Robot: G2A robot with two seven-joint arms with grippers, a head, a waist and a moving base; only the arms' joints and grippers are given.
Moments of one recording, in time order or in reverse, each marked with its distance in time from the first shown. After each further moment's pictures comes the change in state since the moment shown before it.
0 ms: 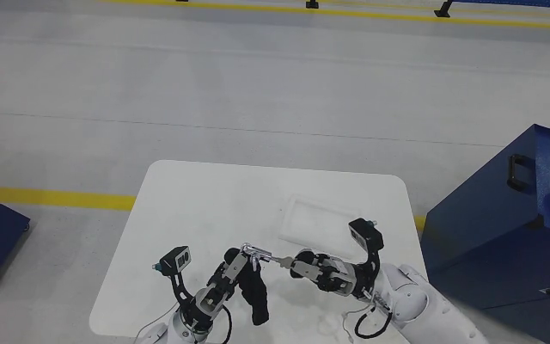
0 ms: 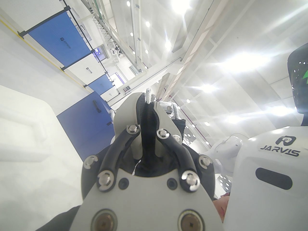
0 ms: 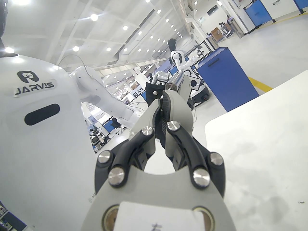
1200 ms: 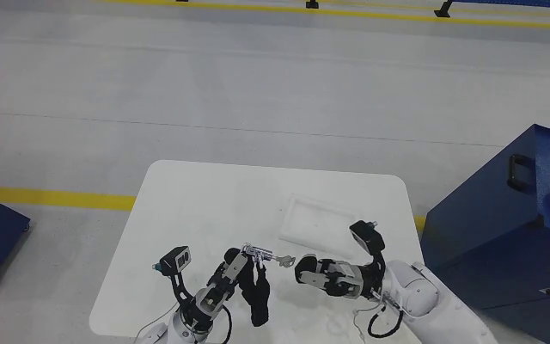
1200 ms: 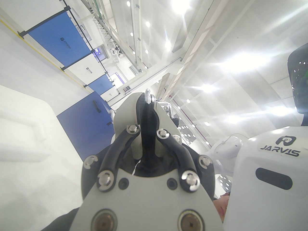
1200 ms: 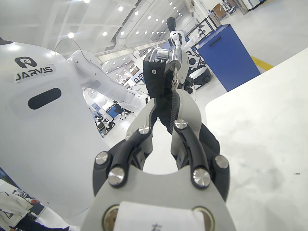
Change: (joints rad) left arm 0.000 0.000 0.000 0.000 0.000 0.000 0.000; right arm -0.039 -0.003 0.098 0.023 0.116 0.000 0.269
